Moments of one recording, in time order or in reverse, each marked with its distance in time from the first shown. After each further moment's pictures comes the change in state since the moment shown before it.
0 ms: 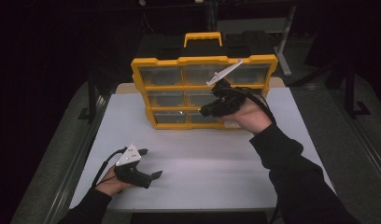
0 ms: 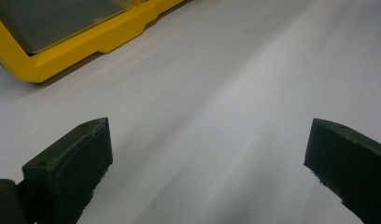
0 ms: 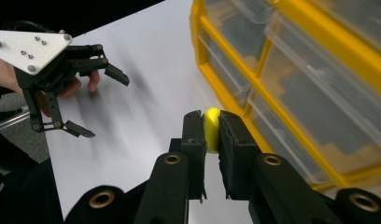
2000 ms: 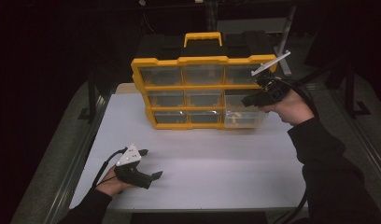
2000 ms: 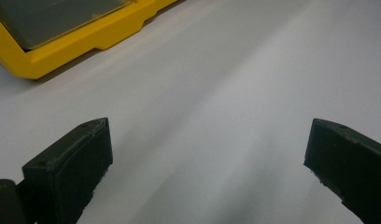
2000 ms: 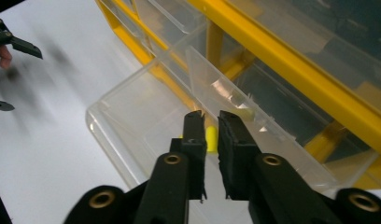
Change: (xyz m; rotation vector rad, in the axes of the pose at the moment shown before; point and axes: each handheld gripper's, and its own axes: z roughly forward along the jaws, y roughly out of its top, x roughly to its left) left arm 0.000 -0.001 0.001 0.008 -0.003 -0.007; right arm -0.068 -0.050 -0.060 0.059 -0.180 0.142
